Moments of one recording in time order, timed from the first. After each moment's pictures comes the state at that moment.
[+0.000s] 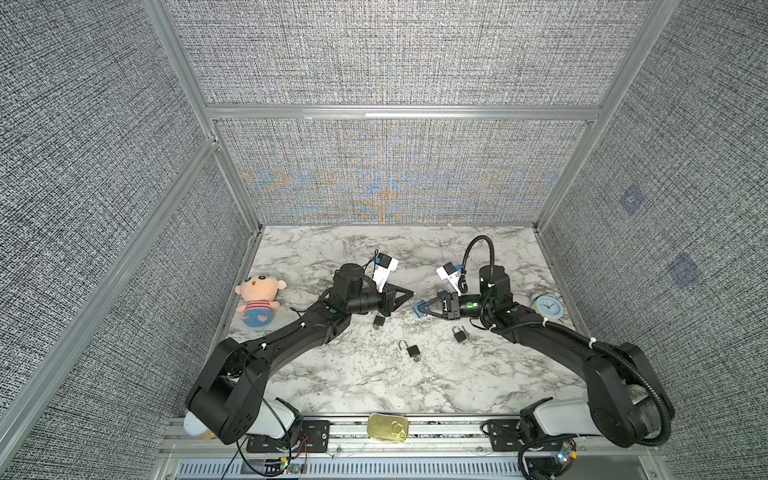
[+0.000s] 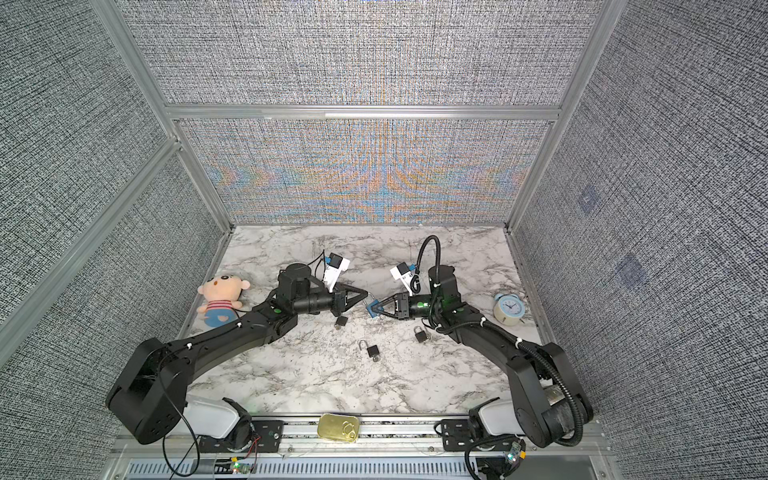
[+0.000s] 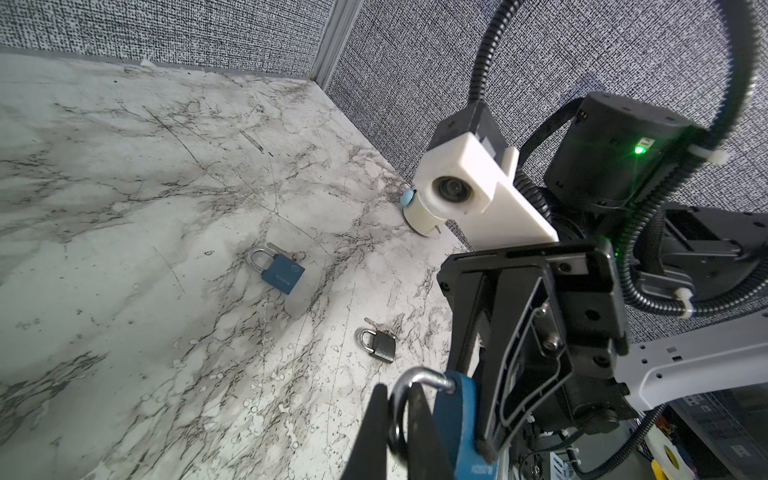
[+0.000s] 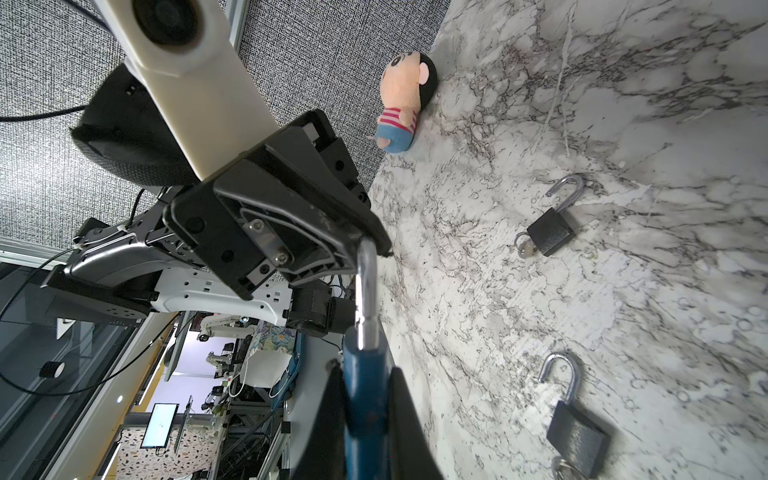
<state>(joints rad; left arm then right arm) -0.63 1.43 0.80 0.29 0.66 -0.42 0.40 1.38 0.71 0.25 -1.04 0.72</state>
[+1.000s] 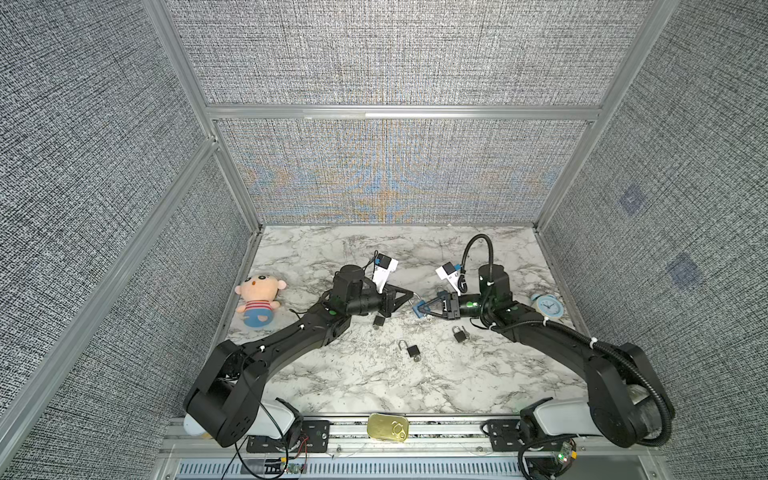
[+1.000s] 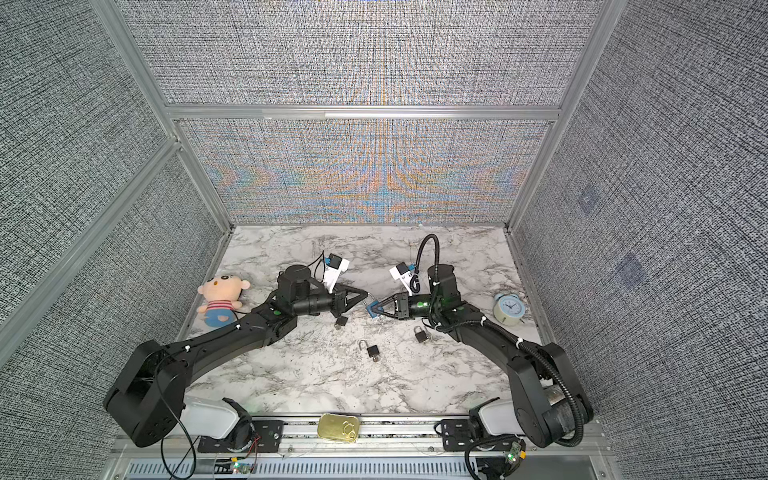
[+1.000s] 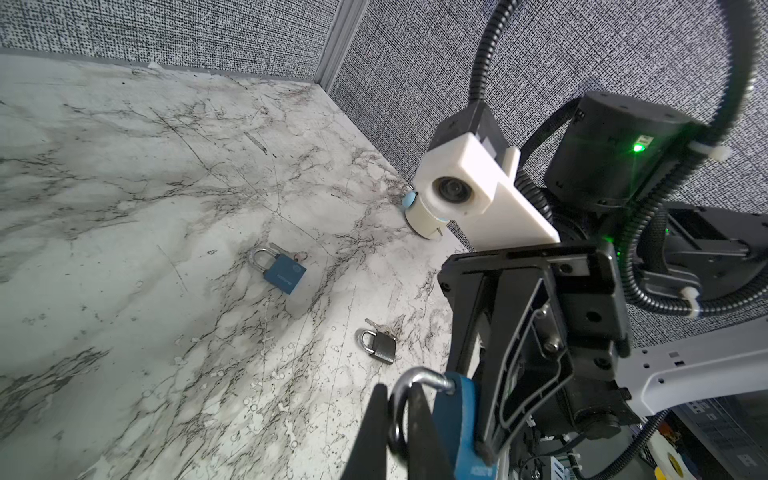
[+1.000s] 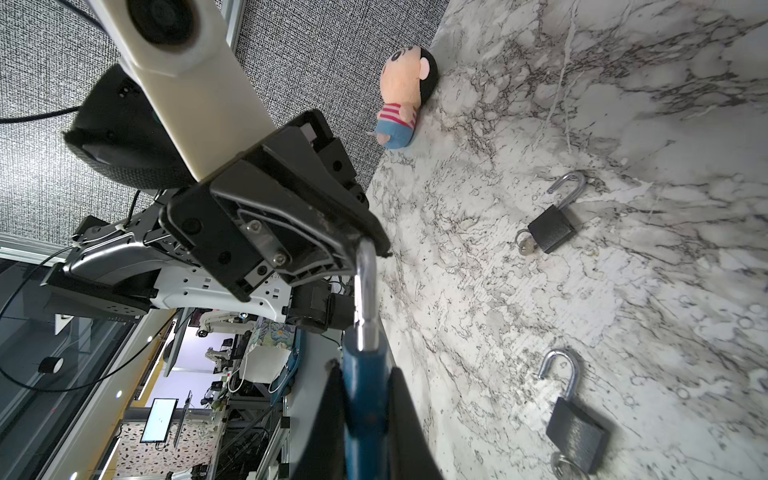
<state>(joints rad) -0.64 1.41 0.79 0.29 0.63 -0.44 0.40 1.38 0.73 0.20 -1.05 0.69</state>
